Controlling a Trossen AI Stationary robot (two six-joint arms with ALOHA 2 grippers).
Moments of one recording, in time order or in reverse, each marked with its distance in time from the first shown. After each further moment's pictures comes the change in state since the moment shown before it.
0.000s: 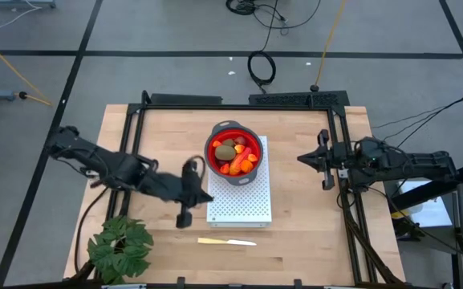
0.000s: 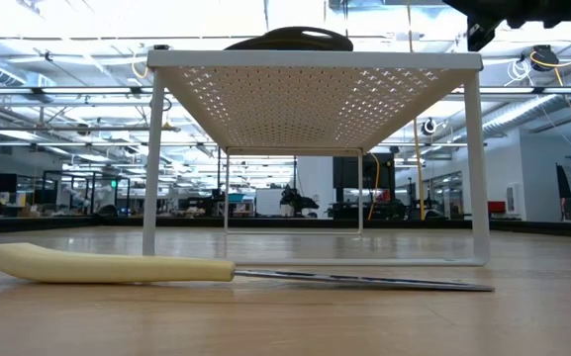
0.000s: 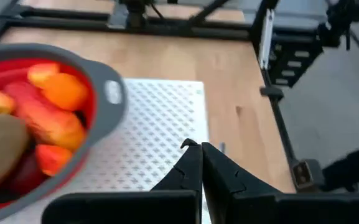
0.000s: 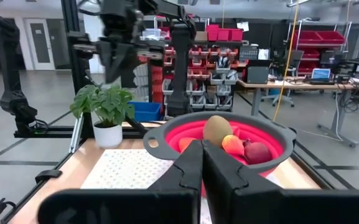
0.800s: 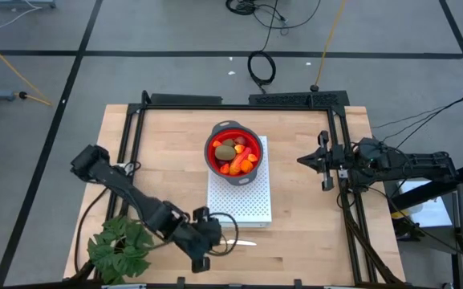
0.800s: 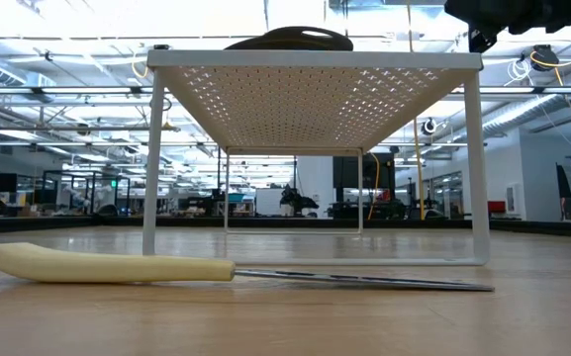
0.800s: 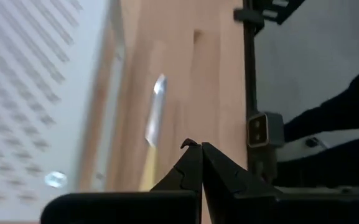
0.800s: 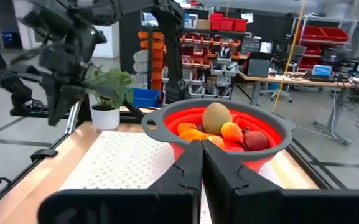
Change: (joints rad) left arm -0.195 0.396 0.162 -0.049 0.031 -0.337; right arm 0.000 -0.020 -0.009 -0.059 -0.002 -0.056
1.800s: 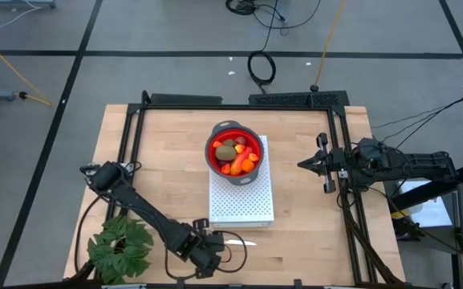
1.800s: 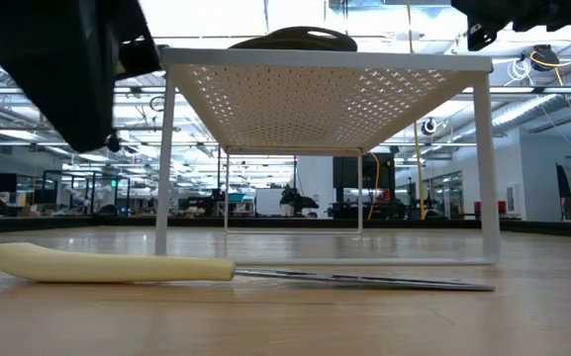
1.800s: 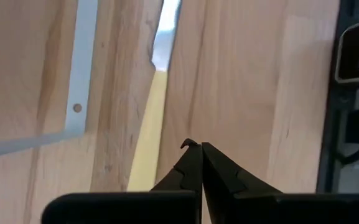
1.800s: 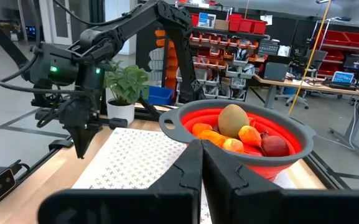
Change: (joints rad) left arm -0.044 0.255 -0.003 -0.069 0.047 -0.099; right arm 0.000 0.000 0.000 -0.007 -0.078 -0.041
